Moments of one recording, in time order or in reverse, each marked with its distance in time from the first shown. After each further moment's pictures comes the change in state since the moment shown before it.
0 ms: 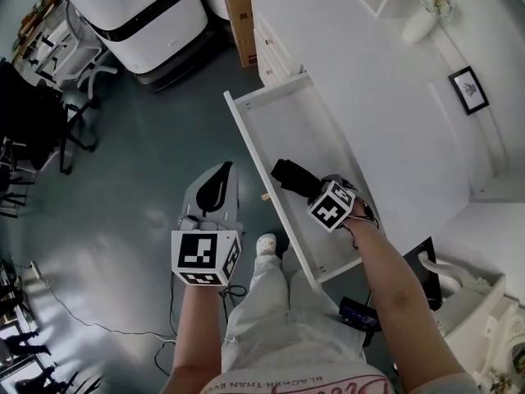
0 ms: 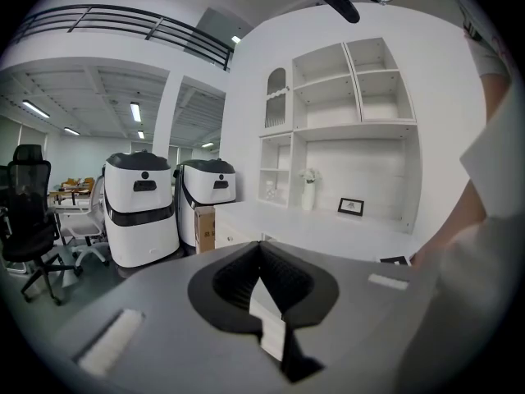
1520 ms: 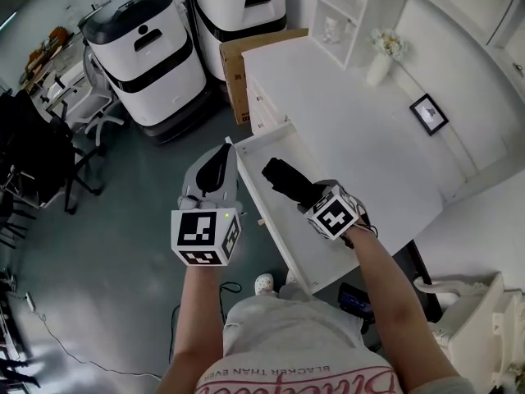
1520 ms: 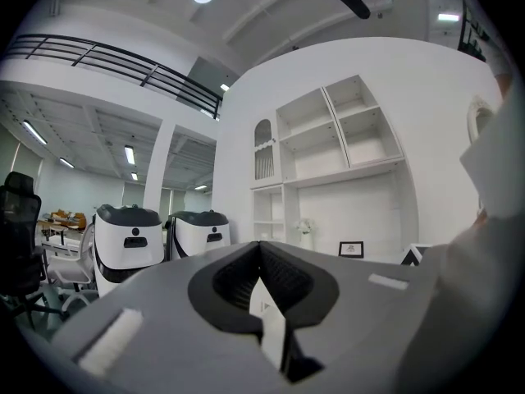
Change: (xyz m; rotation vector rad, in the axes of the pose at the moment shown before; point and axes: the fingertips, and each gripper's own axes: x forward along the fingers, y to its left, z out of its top) left arm -0.032 -0.016 0.143 0.090 -0.301 -0.023; right arm -0.158 -0.013 0.069 0.069 -0.292 -0.146
